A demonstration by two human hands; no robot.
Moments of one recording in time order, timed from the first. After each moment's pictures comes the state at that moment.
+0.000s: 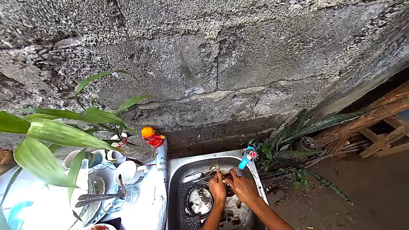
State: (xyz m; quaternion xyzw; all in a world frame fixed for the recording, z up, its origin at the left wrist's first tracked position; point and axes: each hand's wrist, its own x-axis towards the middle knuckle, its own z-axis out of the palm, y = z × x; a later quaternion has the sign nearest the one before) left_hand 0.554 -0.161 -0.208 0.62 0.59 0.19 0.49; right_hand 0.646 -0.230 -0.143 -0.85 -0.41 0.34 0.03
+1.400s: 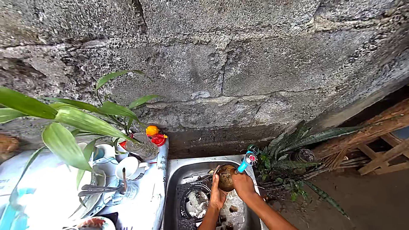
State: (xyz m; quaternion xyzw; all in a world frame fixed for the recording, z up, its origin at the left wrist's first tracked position) left_hand 0.547 -0.170 -0.231 0.19 0.29 0.31 0.89; right_hand 0.648 -0.210 -0.118 -0.85 -0.44 0.28 -0.09
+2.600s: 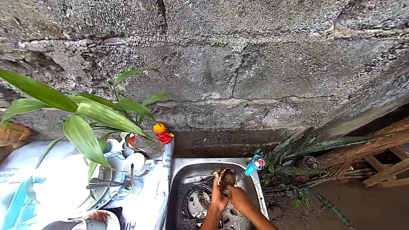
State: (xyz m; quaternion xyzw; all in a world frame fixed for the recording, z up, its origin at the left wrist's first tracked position) left_hand 0.543 -0.164 -0.211 0.07 0.38 0.27 0.88; right_hand 0.627 -0.221 -0.159 -0.81 -0.41 0.41 0.03
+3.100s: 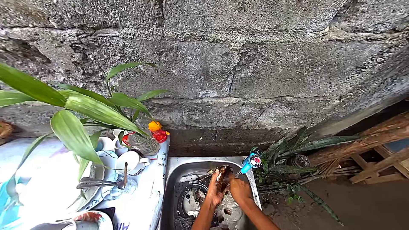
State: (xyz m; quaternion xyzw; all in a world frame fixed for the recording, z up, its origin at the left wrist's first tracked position) left_hand 0.545 -0.147 -0.203 0.12 0.39 0.20 0.89; right_hand 0.636 -0.211 -0.155 -0.86 -0.39 0.32 -0.04
